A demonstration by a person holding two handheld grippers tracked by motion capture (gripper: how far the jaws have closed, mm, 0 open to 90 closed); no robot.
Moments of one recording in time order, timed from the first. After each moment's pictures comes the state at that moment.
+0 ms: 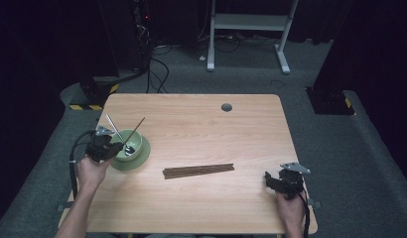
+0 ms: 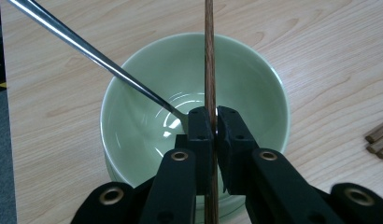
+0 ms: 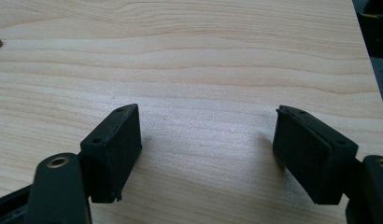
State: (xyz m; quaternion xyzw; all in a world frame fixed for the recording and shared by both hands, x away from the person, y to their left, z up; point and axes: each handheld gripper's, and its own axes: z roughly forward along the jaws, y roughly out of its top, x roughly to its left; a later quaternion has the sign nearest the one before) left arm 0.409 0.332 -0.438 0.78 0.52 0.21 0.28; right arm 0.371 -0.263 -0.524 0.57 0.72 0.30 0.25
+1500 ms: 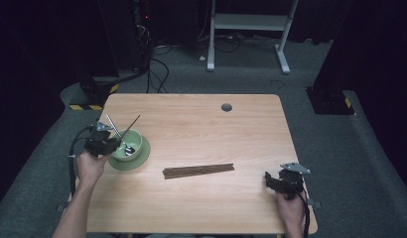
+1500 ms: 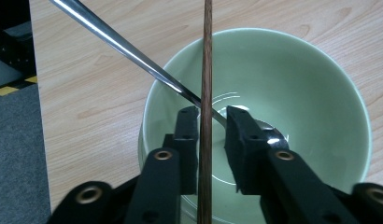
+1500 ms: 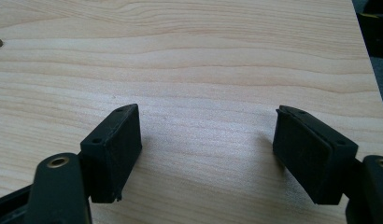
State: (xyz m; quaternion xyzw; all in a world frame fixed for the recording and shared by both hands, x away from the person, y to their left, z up) left arm 0.428 0.345 -0.445 0.77 0.53 0.24 0.26; right arm 0.371 -0.263 -0.524 0.57 0.72 0.30 0.25
